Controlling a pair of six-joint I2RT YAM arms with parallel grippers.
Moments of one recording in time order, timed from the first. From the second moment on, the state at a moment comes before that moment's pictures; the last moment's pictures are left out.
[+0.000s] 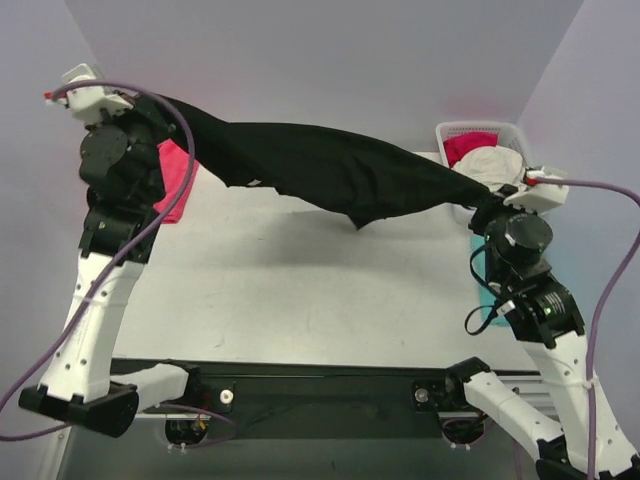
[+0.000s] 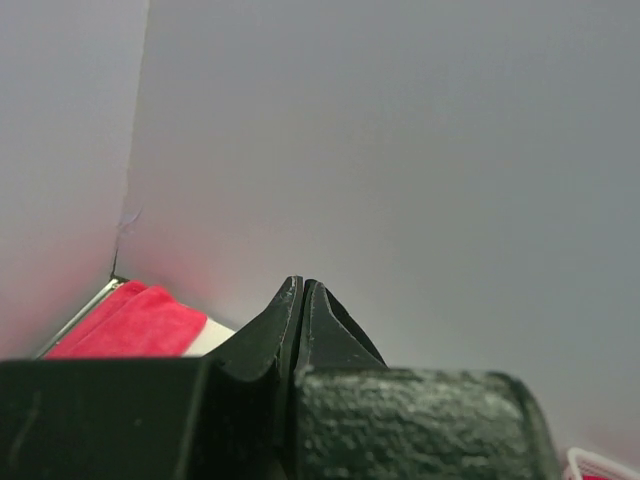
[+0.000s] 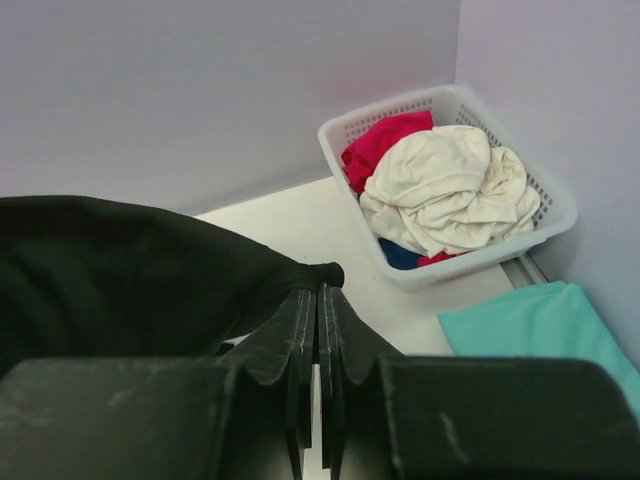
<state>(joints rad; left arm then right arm) -0.28 1.23 1.62 -0.14 -0.58 -0.30 0.37 0.81 1.15 -0.42 0.63 0.21</state>
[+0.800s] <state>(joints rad) -0.27 1.30 1.59 -0.06 -0.51 -0.32 0.37 0.68 0.85 -0.43 0.55 0.42</state>
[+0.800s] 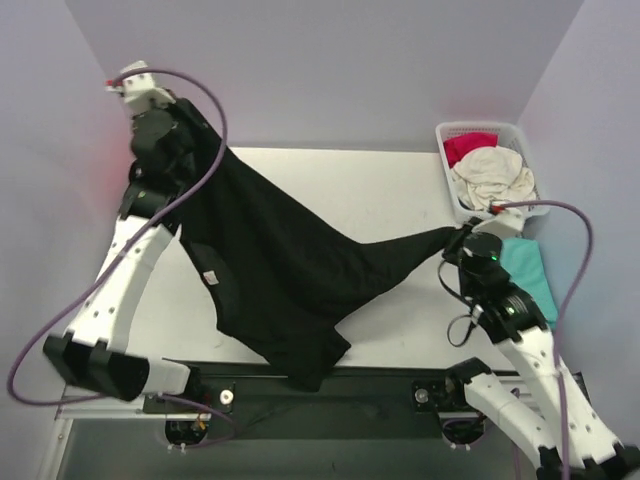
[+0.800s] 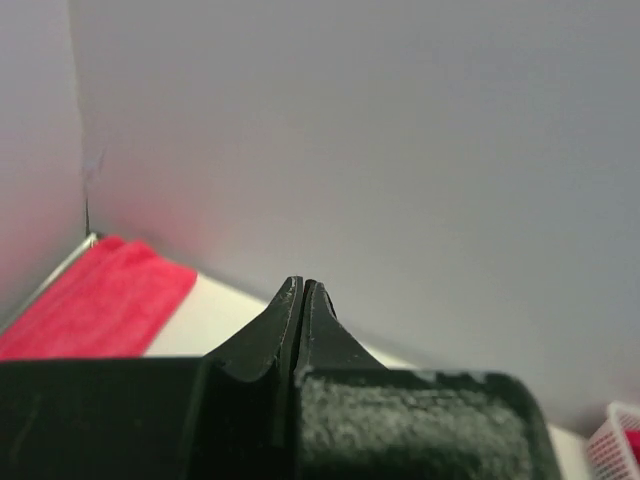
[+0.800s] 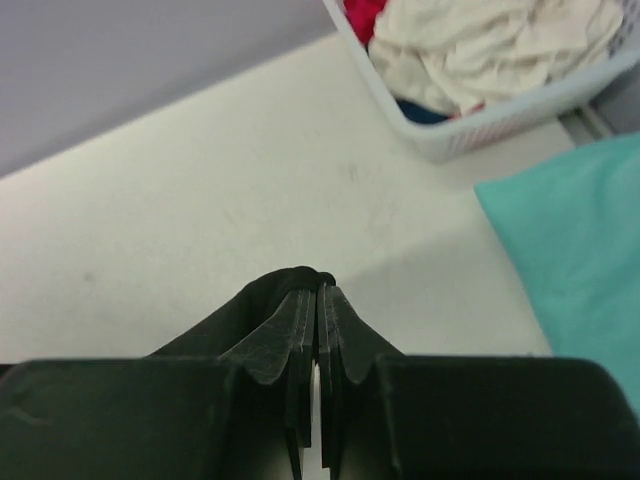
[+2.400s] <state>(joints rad) -0.65 1.43 1.10 -0.05 -0.66 -0.49 0.39 1.24 0.66 -0.33 0.64 0.75</state>
